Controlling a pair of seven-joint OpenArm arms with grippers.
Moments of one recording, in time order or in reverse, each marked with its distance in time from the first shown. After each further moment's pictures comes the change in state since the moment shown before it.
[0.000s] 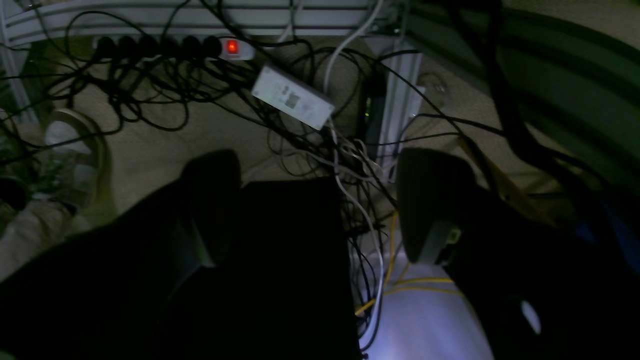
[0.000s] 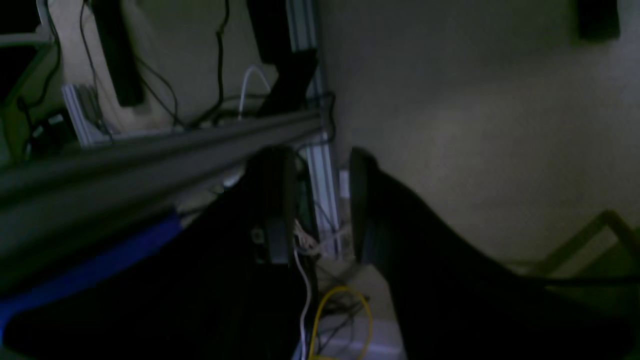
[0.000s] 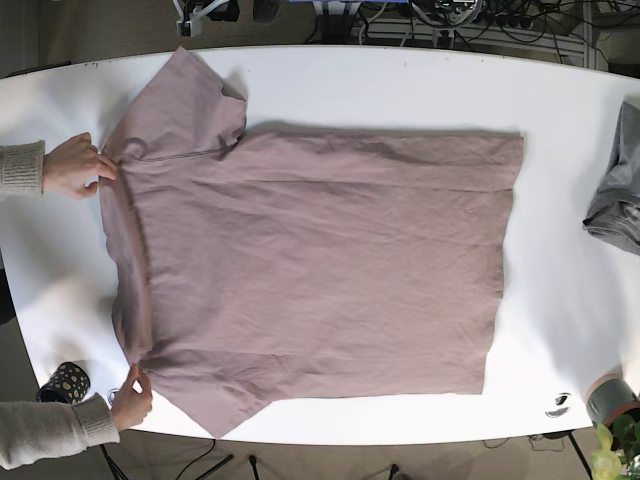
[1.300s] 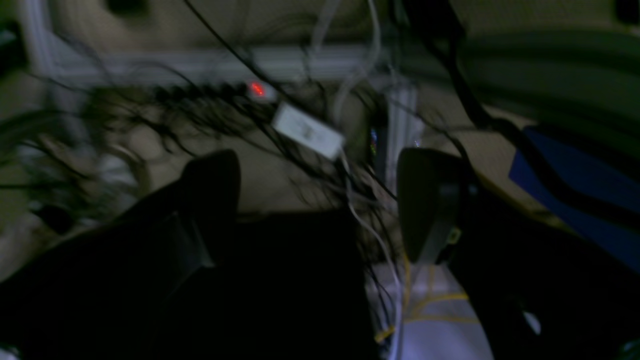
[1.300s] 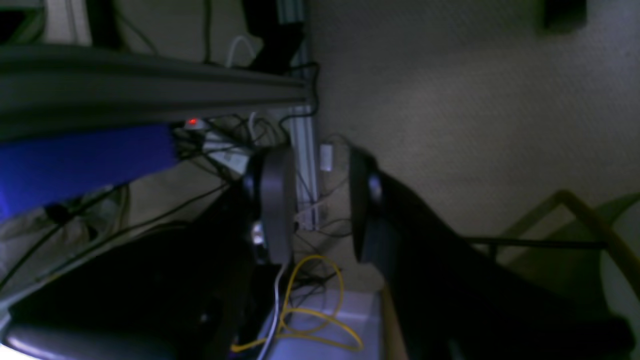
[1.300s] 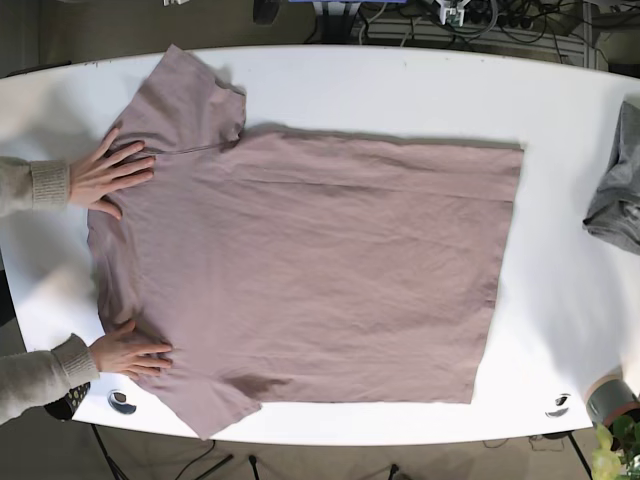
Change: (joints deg) left arm 30.8 2.5 0.1 48.3 0.0 -0.3 5.4; right arm -19.0 1.5 0.5 19.1 0.1 -0.1 0.2
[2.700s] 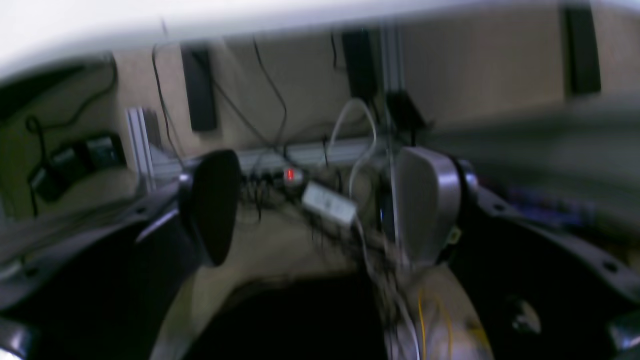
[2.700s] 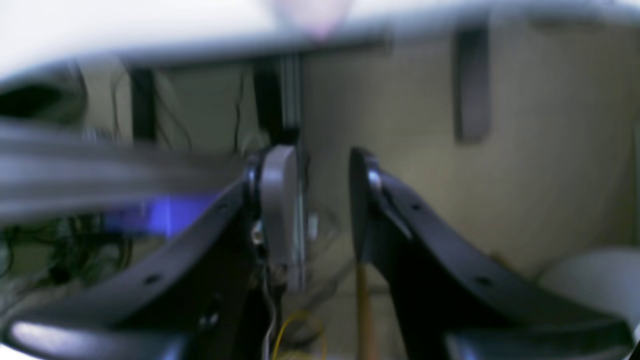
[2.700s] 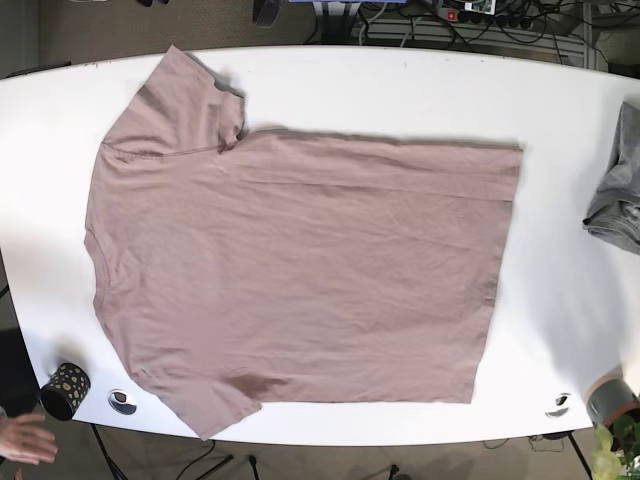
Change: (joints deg) left arm 21.5 0.6 1.1 44.7 -0.9 -0.1 1.4; right arm -23.5 -2.8 18.8 49.4 16.1 4.9 -13.1
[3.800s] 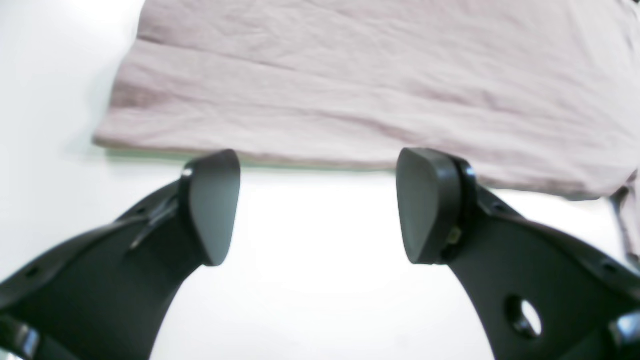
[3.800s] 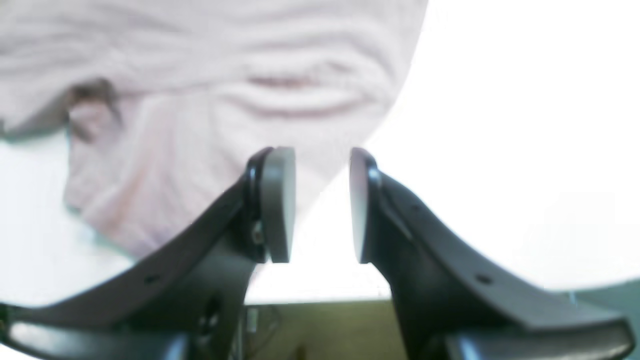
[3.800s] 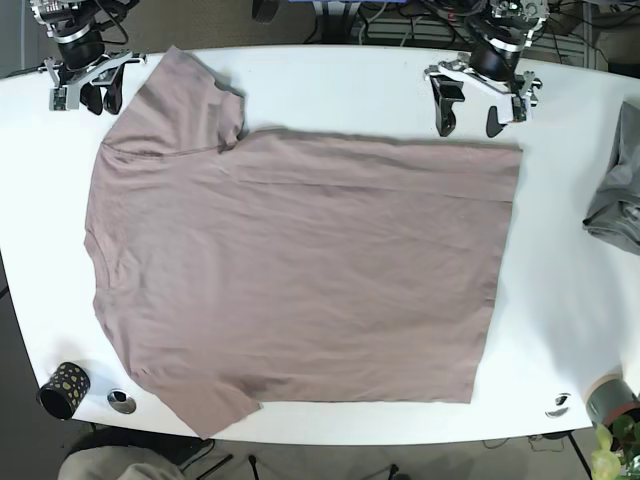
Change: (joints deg) left arm -23.1 -5.7 -2.7 -0.1 -24.5 -3.9 5.9; right arm 32.0 -4.8 19.5 5.9 0.3 7.2 -32.2
